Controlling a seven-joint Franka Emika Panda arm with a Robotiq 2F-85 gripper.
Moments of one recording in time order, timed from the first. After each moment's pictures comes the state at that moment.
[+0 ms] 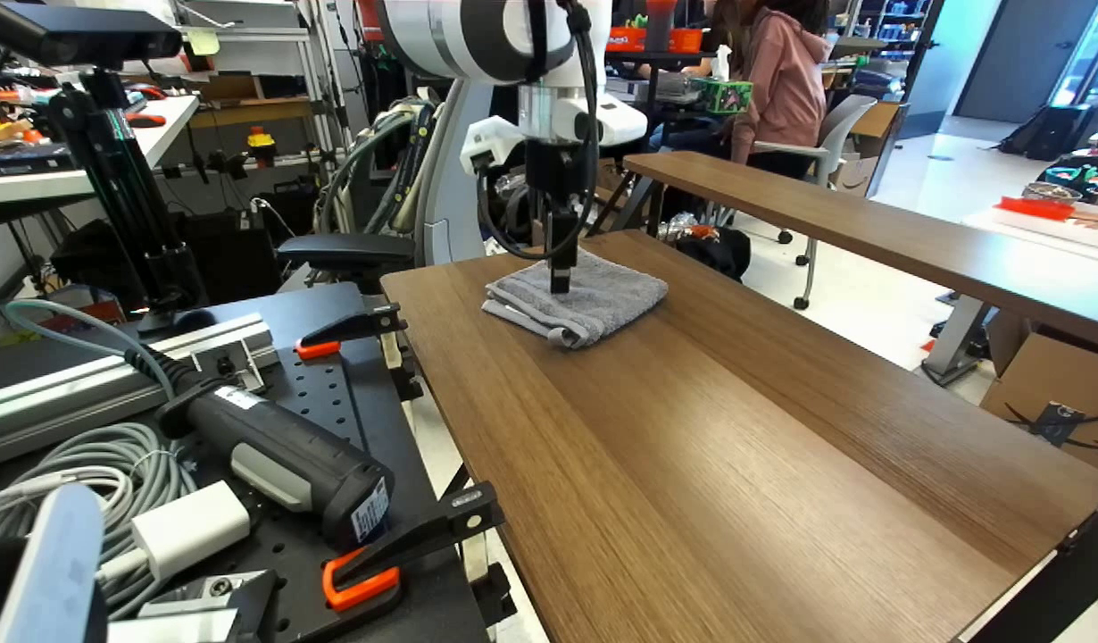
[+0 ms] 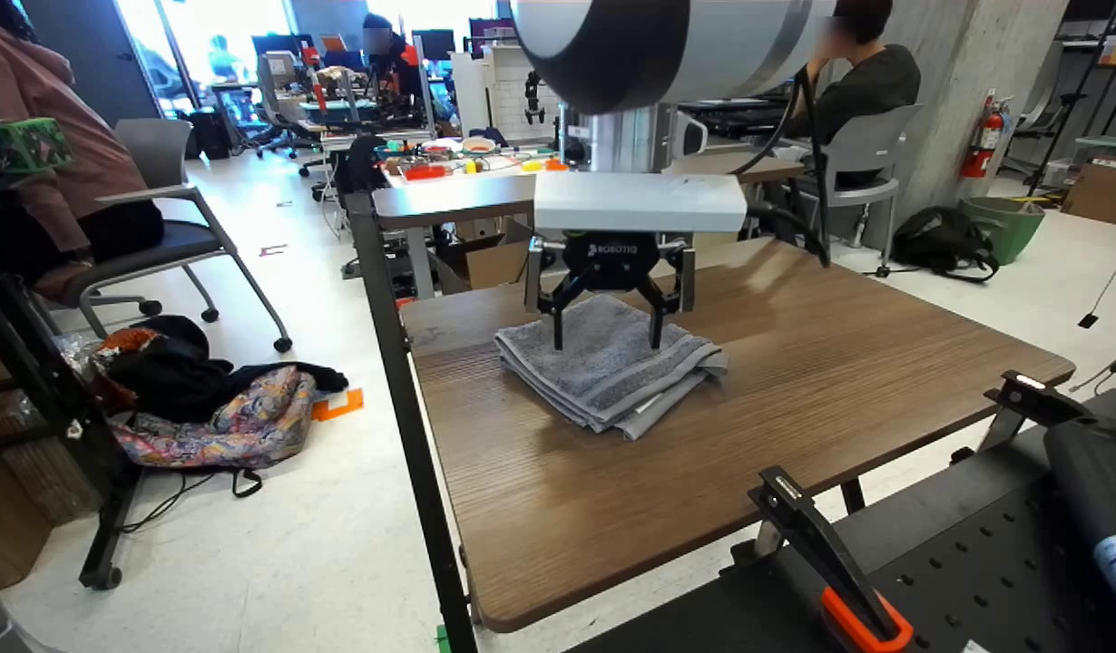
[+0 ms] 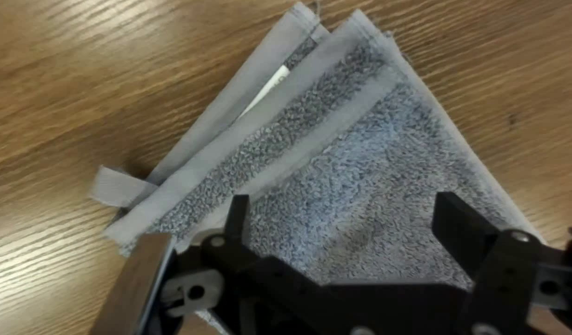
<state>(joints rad) 0.28 0.58 0.01 -2.09 0.00 2.68 0.64</state>
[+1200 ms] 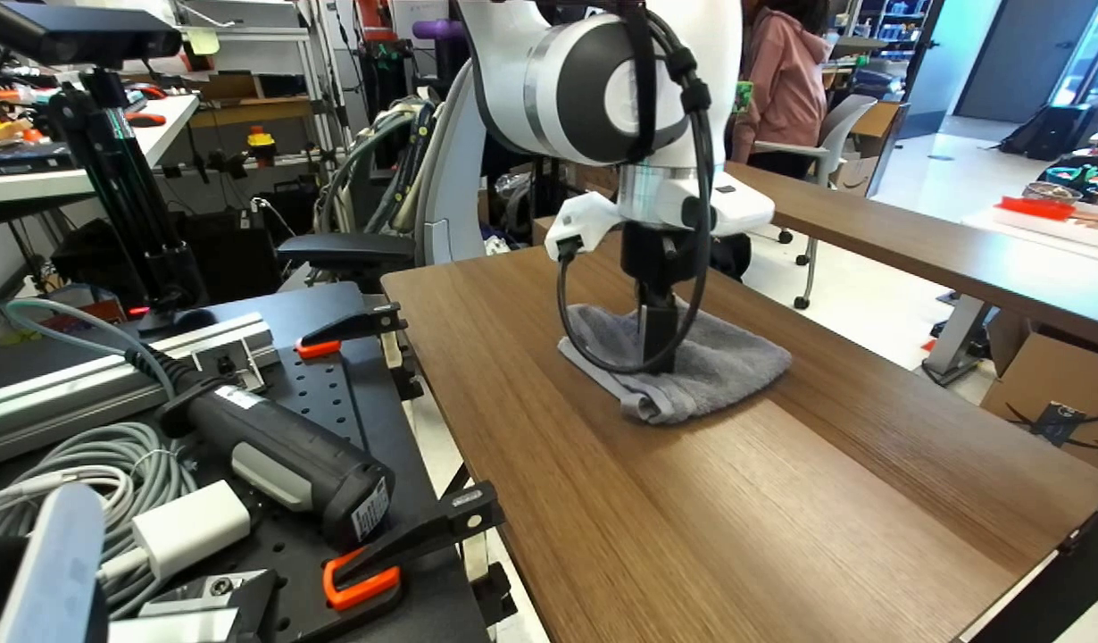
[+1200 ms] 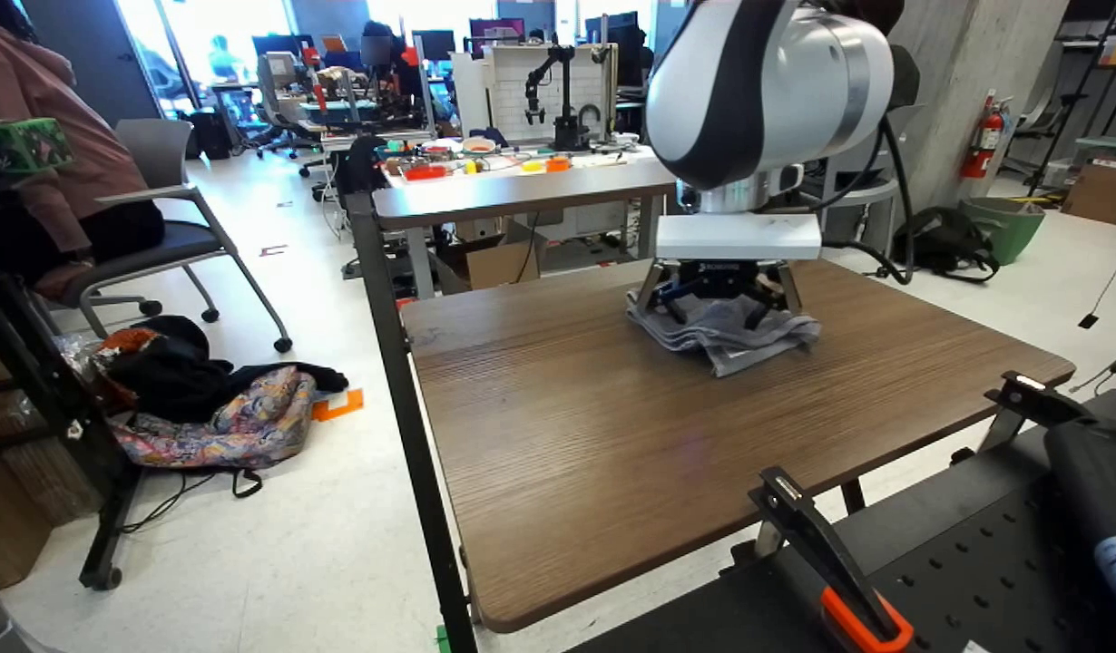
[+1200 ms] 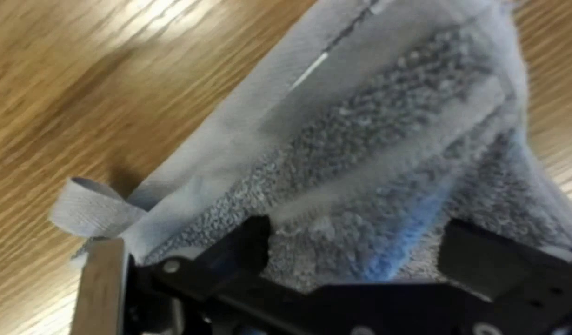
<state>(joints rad) 0.18 0.74 -0.15 -1.97 0.00 2.68 0.65</state>
